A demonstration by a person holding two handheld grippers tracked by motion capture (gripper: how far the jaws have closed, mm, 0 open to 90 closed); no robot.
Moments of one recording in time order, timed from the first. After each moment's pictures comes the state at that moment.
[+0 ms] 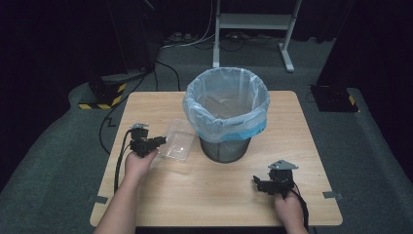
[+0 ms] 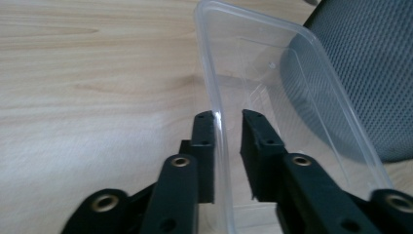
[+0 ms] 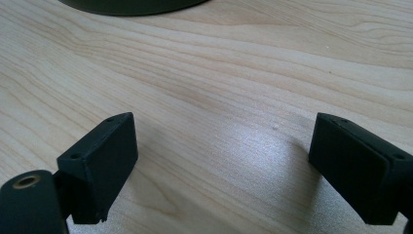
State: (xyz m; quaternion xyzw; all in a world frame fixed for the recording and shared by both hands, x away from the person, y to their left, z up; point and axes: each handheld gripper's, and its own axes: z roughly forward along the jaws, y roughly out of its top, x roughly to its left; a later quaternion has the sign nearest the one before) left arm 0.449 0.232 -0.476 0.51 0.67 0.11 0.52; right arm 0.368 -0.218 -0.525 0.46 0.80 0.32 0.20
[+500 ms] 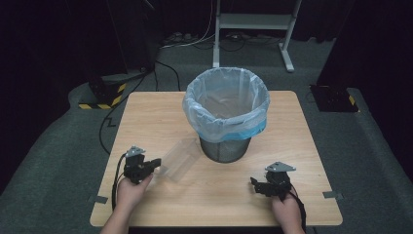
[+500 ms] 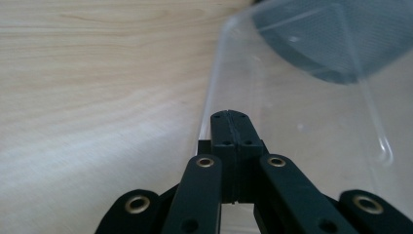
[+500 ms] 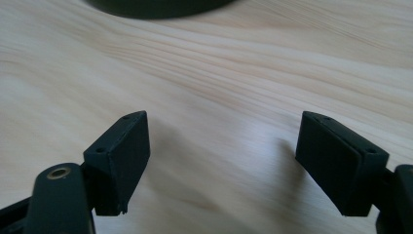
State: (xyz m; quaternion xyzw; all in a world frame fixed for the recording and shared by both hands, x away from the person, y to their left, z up) left arm 0.356 0.225 -0.487 0.55 0.63 0.12 0.53; right arm 0.357 -0.204 -0.517 0.45 0.81 0.33 0.18
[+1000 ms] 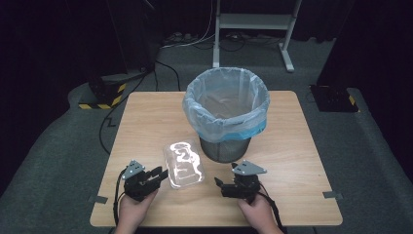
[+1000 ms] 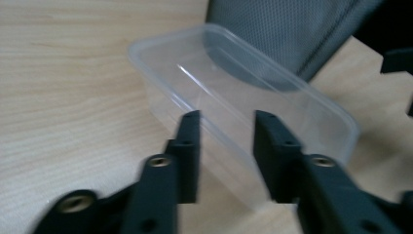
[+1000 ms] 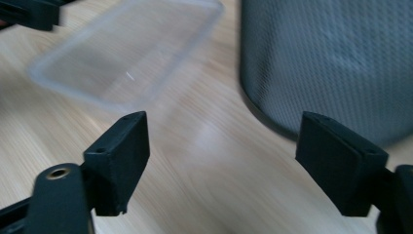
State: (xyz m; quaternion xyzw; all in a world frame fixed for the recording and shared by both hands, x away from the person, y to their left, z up) left arm 0.314 0.210 -0.479 0.53 0.59 0.15 0.59; right arm 0.332 -0.102 -0.468 0.35 0.81 0.44 0.16
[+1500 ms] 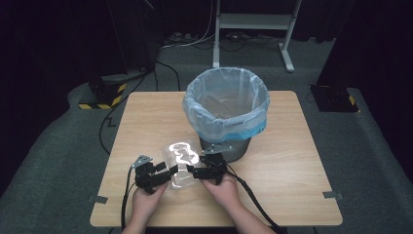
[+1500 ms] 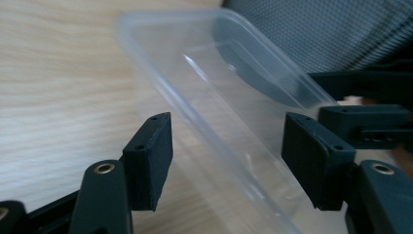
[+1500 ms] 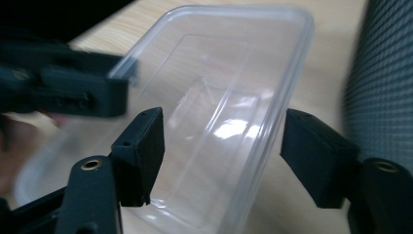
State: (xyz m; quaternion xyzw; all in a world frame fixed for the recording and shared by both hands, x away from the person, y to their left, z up) left arm 0.349 0.193 -0.501 0.48 0.65 0.08 0.58; right arm 0.395 -0.020 -0.492 0.39 0.80 0.45 0.01
